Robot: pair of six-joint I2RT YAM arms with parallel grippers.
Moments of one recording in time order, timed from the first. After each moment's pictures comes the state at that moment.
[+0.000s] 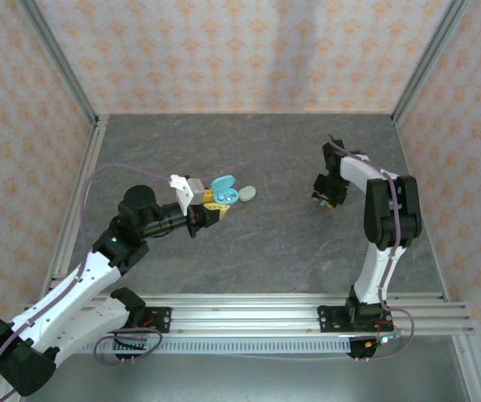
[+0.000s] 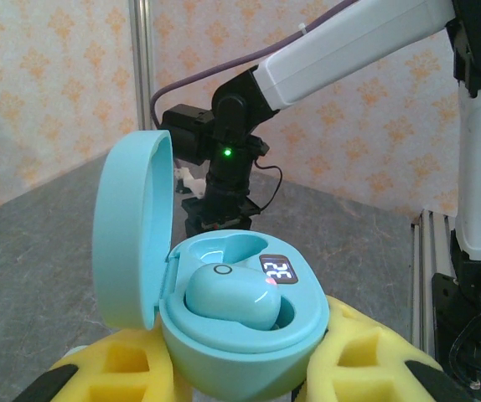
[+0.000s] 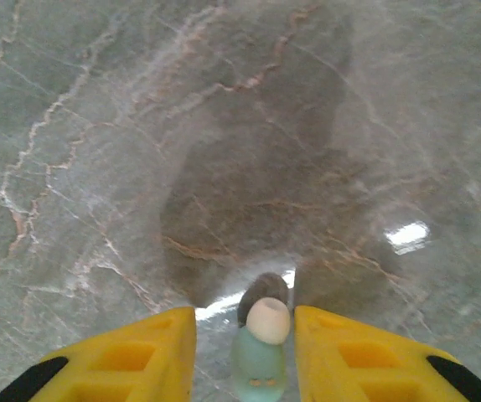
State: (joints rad) left arm -0.53 0.83 0.69 0.01 0.54 -0.01; right arm 0.10 1.92 1.31 -0.82 -0.08 0.58
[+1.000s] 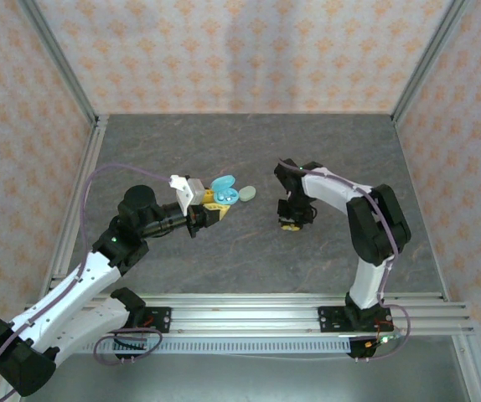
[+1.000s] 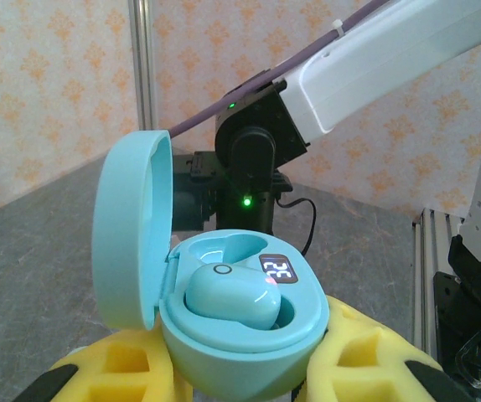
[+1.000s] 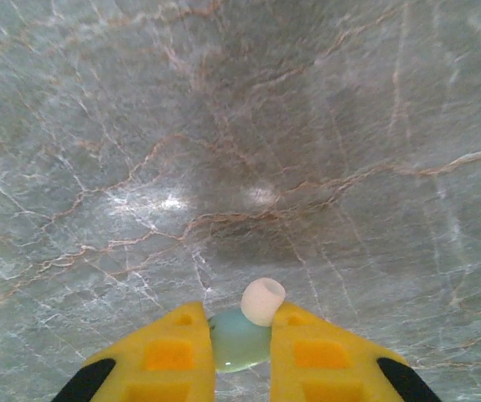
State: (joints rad) left arm -0.53 0.83 0.69 0.01 0.54 -0.01; right arm 0.48 1.85 1.25 -1.01 -0.13 0.61
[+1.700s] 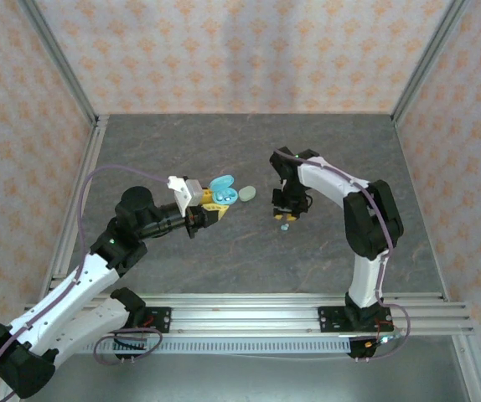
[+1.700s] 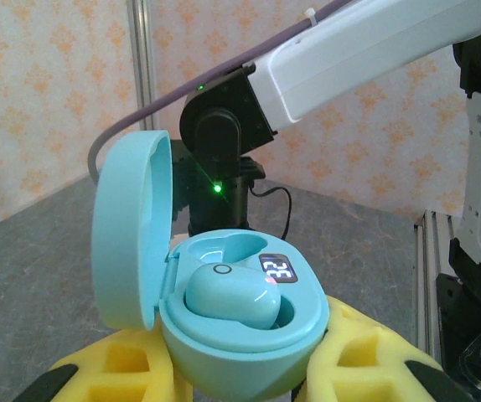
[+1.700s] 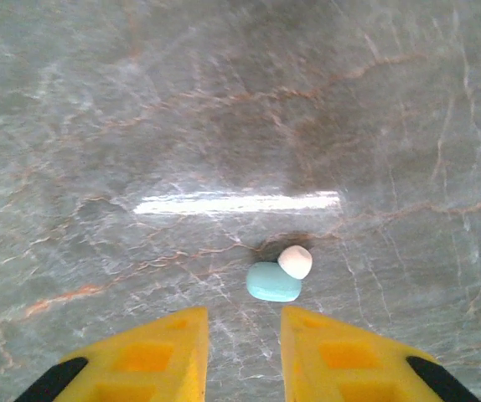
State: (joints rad) left arm -0.53 0.81 0.69 0.01 0.54 0.01; right arm 0.48 1.90 1.43 -1.10 -0.17 0.57
